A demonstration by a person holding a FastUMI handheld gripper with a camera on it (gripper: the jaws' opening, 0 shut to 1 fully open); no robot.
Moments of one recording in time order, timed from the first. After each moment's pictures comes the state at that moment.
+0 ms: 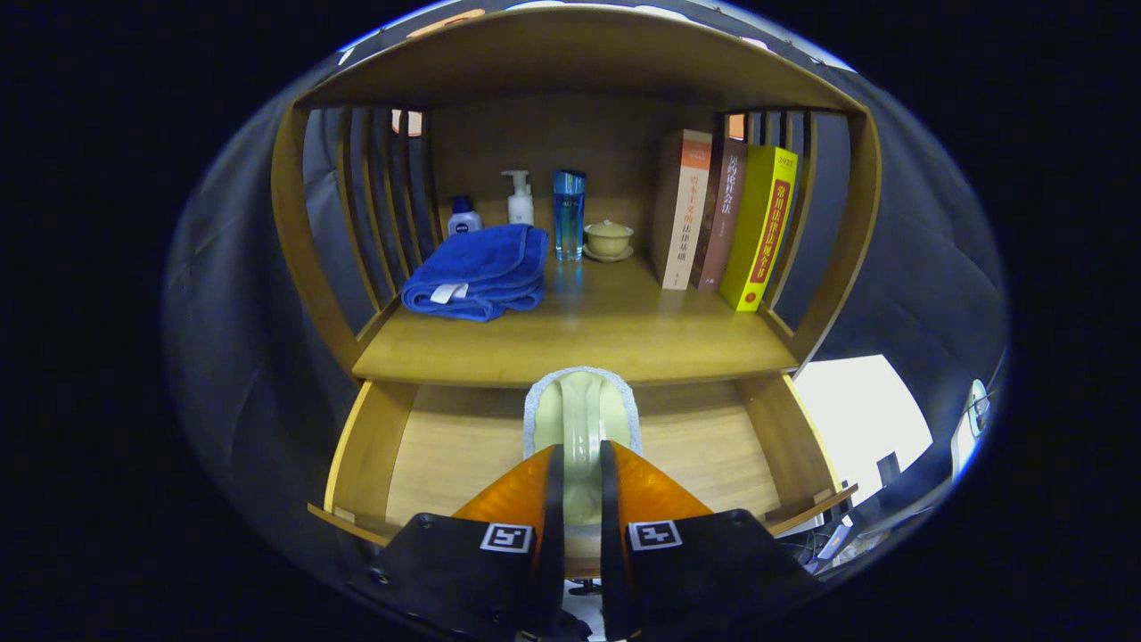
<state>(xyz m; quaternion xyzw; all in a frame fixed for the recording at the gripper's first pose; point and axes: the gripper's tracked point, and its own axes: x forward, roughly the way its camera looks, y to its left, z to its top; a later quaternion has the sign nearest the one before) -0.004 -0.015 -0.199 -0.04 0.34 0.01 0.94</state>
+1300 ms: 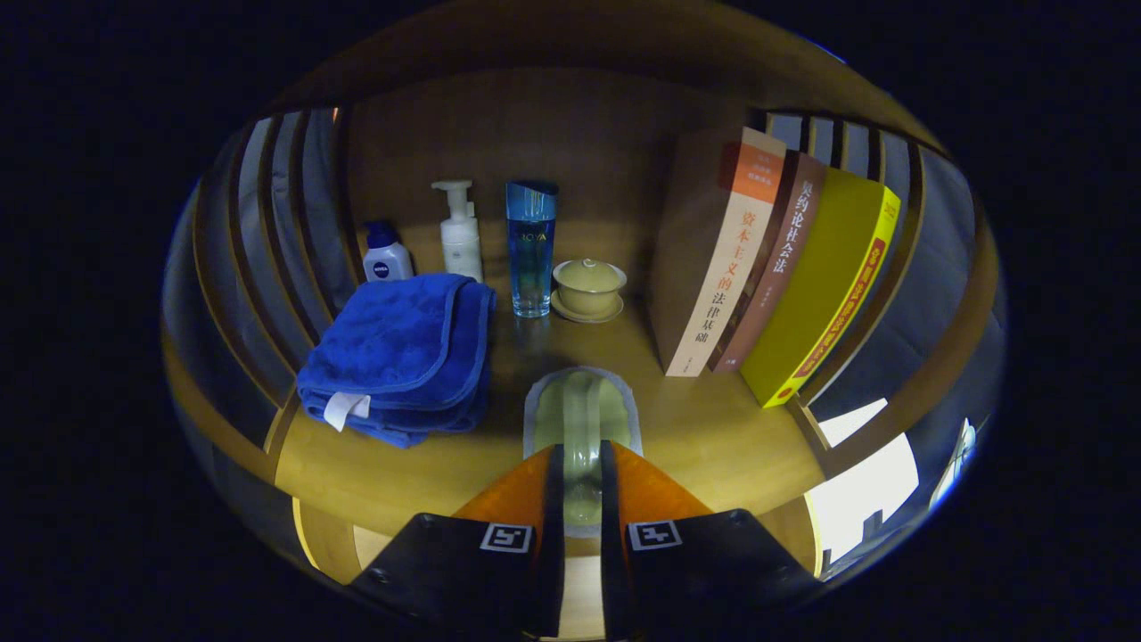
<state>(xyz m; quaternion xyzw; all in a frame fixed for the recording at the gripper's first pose) 0.186 -0.030 -0.249 -0.07 0.35 -0.02 0.93</state>
